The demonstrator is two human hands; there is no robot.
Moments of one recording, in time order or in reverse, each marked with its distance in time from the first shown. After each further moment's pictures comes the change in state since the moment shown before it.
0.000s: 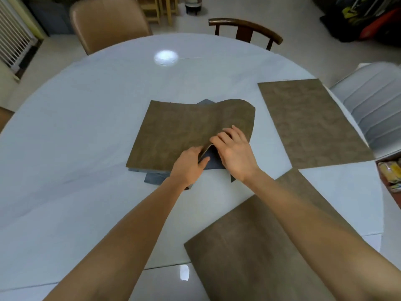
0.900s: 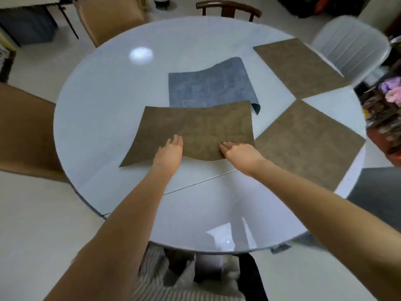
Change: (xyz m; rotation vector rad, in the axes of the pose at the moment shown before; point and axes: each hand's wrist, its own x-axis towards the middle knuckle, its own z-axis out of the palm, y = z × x) left_hand -0.208 -0.141 -0.120 0.620 -0.202 0.029; right_hand -0.065 -0.260 -0.059 -0.243 -0.740 0.192
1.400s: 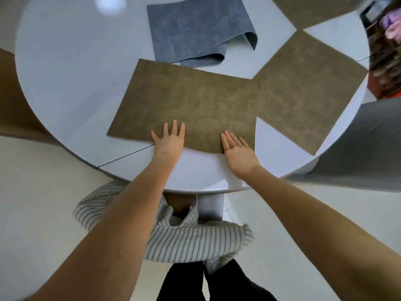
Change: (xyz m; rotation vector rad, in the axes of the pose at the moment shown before) left_hand -0.087 0.002 0.108 0.159 -0.194 0.084; right_hand -0.109 -0.132 0.109 0.294 -0.128 0.253
